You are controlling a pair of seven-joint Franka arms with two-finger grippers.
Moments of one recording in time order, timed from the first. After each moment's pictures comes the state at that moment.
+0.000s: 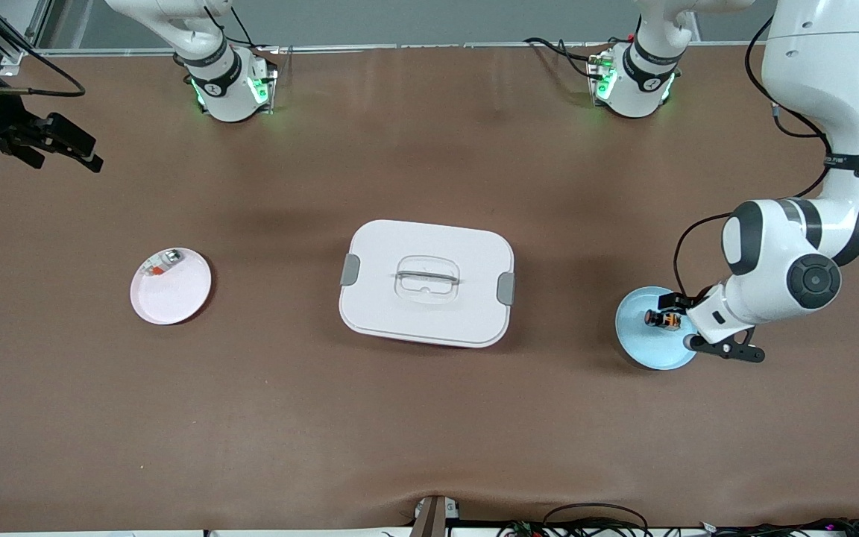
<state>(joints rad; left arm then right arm) -0.10 0.50 0.07 -1.79 -0.03 2.16 0.20 -0.04 -0.22 0.03 -1.82 0.07 1.60 0.11</state>
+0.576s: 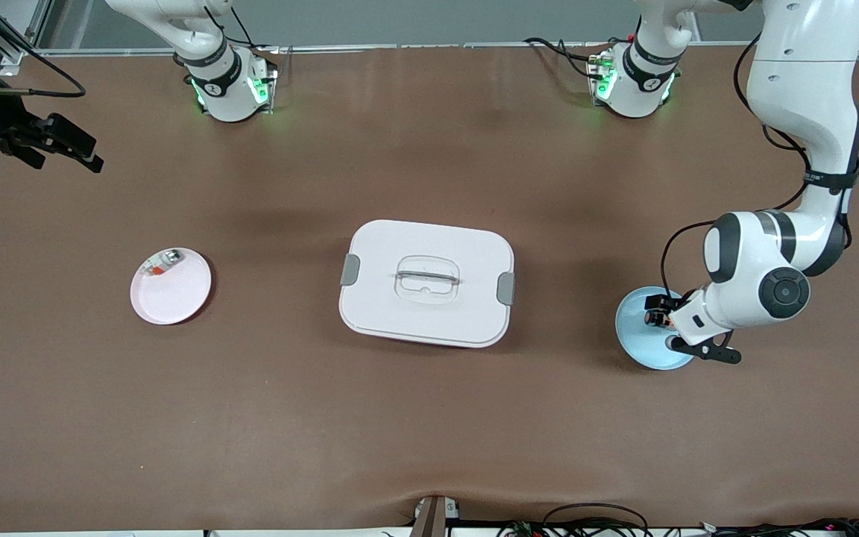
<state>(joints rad) -0.11 0.56 0.07 -1.80 -0.03 2.23 0.21 -0.04 -0.22 0.03 -1.82 0.07 1.60 0.11</state>
